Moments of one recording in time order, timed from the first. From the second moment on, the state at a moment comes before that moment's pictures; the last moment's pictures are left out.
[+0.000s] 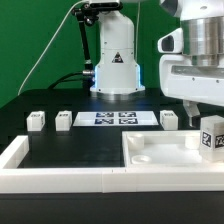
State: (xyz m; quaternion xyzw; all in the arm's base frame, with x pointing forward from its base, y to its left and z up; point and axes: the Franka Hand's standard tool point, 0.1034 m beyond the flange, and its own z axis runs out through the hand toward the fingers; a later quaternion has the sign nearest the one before) arm 0.620 0.119 0.075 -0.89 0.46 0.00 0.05
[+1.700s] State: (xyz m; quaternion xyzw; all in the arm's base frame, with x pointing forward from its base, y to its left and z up) arm 0.623 0.116 0.078 -1.00 -0.08 -0.02 0.03
